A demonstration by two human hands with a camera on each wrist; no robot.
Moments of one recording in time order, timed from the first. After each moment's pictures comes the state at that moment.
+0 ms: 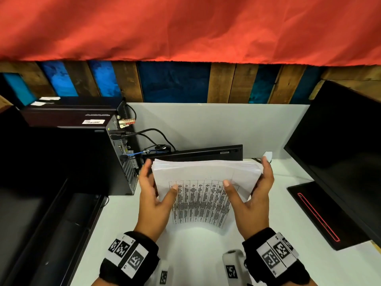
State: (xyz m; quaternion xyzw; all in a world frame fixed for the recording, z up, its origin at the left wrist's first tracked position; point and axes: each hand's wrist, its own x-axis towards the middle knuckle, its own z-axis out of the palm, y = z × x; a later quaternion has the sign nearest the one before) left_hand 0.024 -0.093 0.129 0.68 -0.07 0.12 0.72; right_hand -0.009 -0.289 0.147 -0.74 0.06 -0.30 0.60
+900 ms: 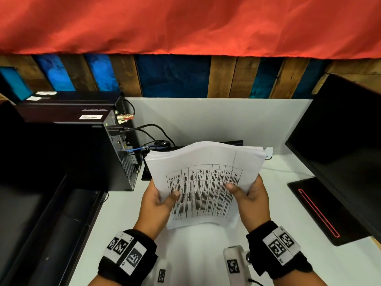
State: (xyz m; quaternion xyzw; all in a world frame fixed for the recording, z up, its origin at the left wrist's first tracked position) left_hand 0.027 -0.090 0.115 0.71 -0.03 0.01 0.71; right_hand 0.006 -0.306 0.125 -0.70 0.10 -0.18 0.69
